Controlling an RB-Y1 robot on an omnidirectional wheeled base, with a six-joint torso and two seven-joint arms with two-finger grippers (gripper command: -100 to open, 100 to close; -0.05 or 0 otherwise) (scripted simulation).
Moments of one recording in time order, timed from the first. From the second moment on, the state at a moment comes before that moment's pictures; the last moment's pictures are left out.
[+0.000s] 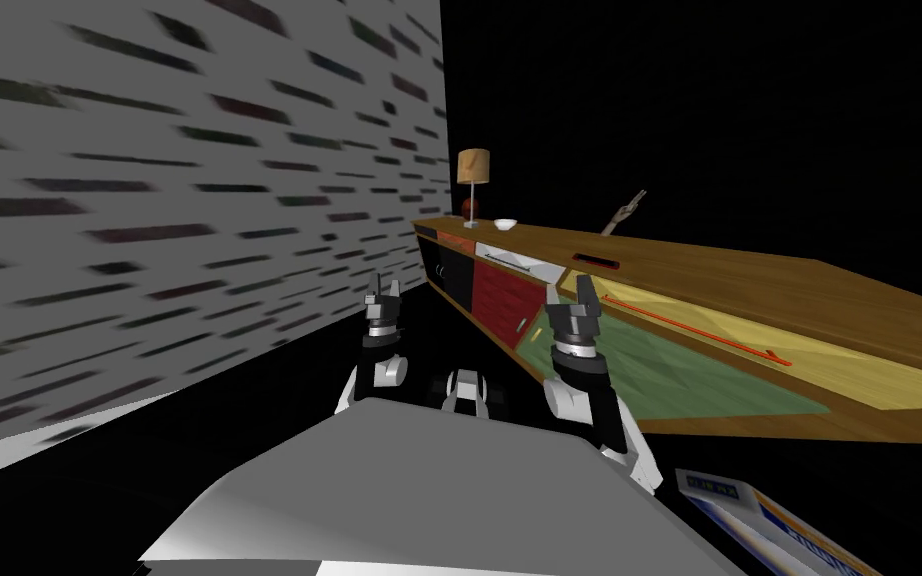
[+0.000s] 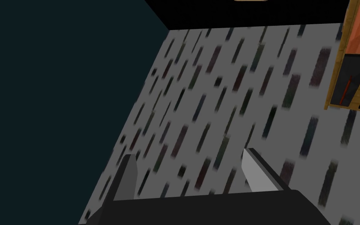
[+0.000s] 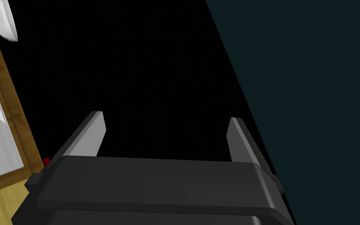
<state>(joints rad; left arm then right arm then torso) 0.45 -0.04 -0.02 -2.21 -0.03 -0.54 0.01 0.43 -0.16 0.07 -2.28 0.03 -0.47 -0.09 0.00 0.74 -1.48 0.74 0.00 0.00</state>
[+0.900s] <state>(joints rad) 0.45 -0.04 -0.02 -2.21 -0.03 -0.54 0.01 0.31 -0.32 0.17 -2.19 0.27 -0.37 -0.11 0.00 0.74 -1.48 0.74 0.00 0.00</state>
